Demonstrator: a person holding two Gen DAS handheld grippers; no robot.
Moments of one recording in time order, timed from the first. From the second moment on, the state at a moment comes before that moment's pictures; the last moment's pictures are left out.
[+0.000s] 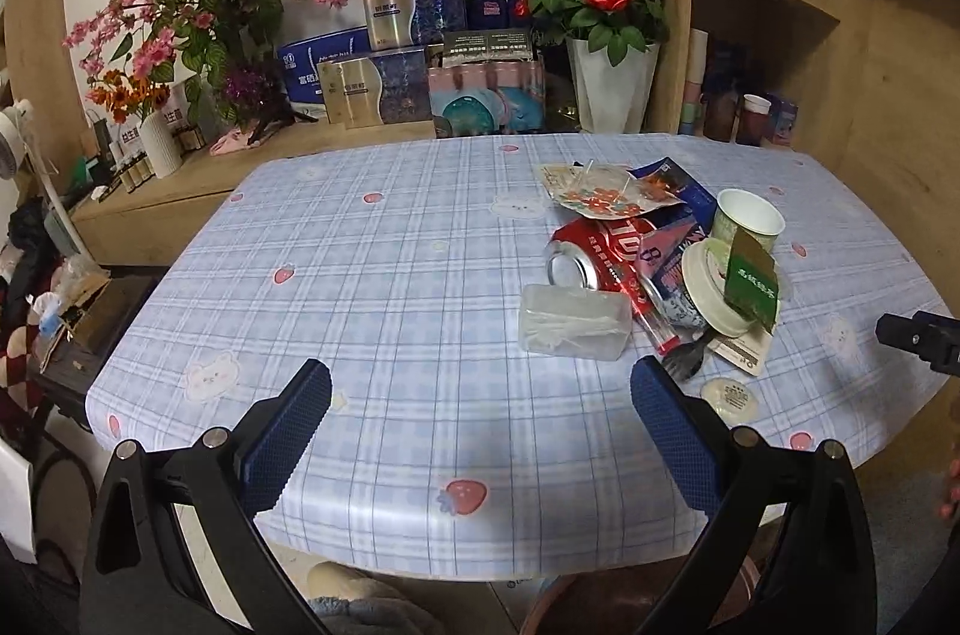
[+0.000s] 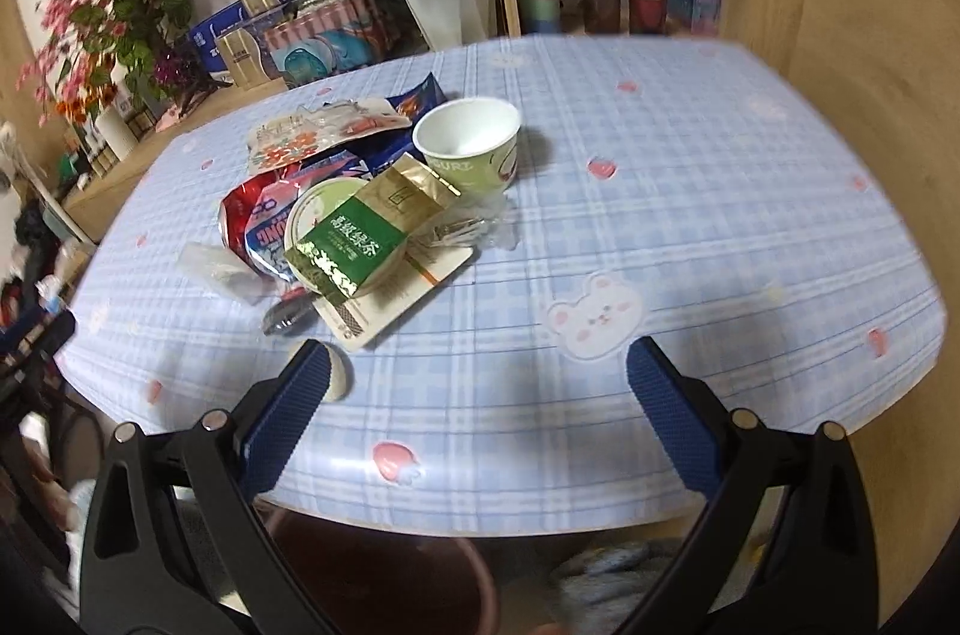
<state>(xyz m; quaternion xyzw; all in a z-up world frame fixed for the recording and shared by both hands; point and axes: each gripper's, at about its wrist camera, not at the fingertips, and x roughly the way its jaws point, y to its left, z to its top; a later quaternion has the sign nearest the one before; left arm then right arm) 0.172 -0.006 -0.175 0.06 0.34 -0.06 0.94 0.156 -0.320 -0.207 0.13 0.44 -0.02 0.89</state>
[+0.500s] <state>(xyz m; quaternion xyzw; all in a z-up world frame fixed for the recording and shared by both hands) 0.227 -0.007 -0.189 0.05 0.36 -0.07 0.93 0.237 -0.284 -0.224 0.14 0.46 0.02 0.88</state>
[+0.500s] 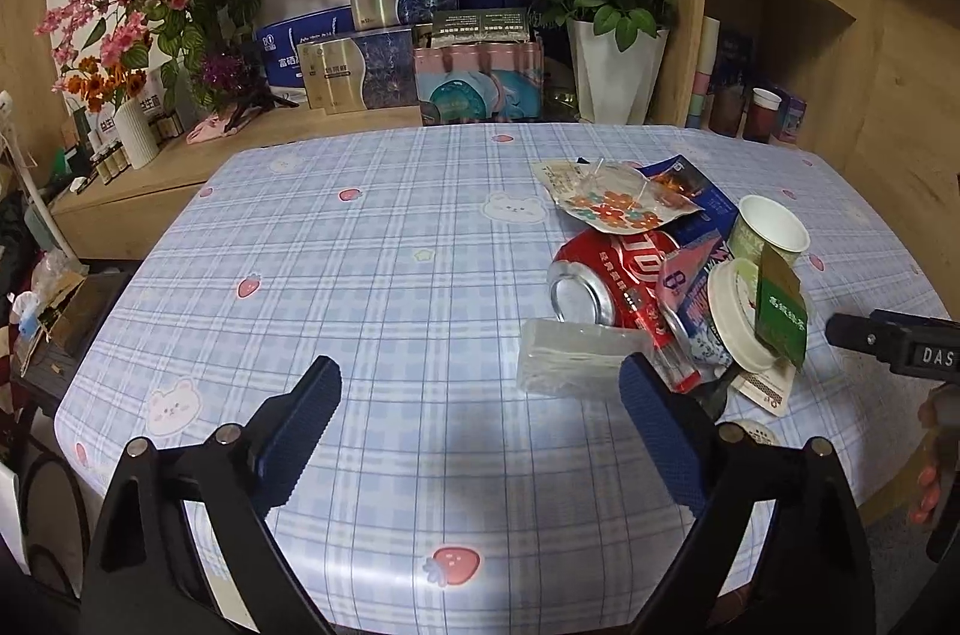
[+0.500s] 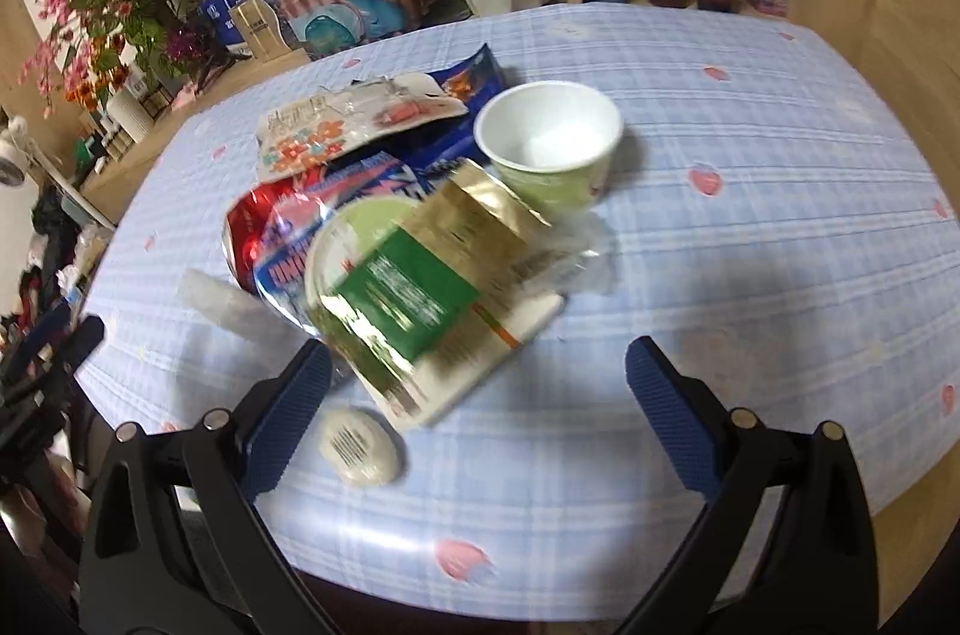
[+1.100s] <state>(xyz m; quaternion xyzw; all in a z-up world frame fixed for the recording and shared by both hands) 0.243 -0.016 -0.191 0.06 0.37 -0.09 0.92 0.280 -0.284 -0.258 0.26 0.48 0.03 0.84</state>
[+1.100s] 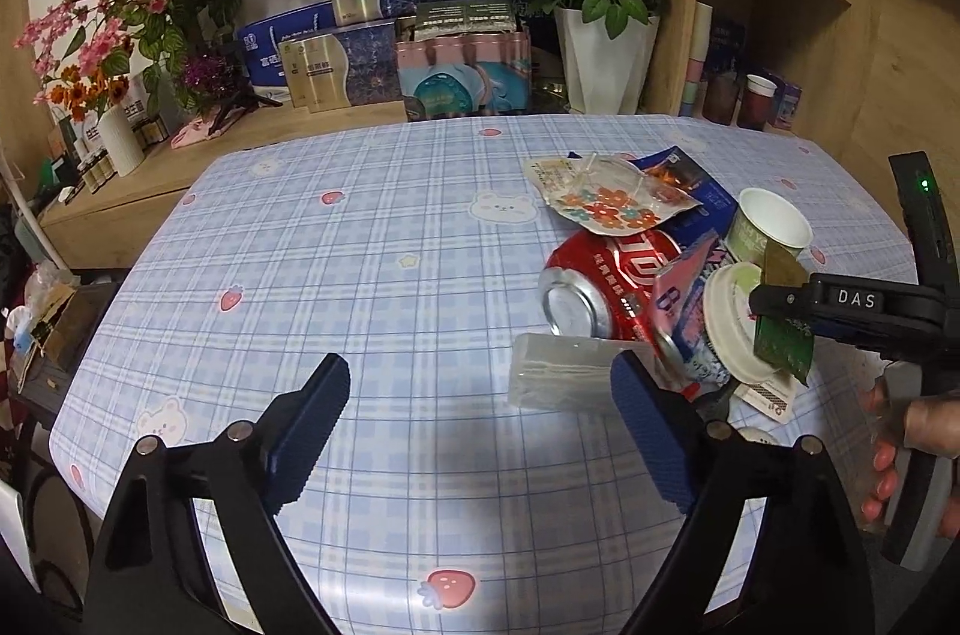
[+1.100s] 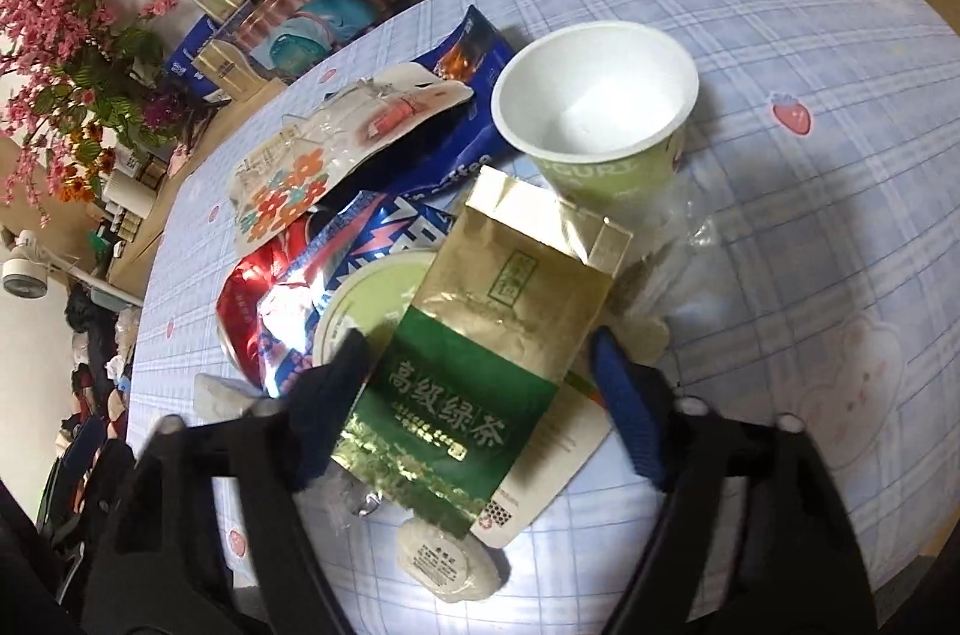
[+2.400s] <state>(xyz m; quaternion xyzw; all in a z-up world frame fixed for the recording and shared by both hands) 0.382 -0.205 -0.238 0.40 0.36 -0.18 0.82 0.229 -0.361 -0.259 0.32 0.44 0.01 0.84</state>
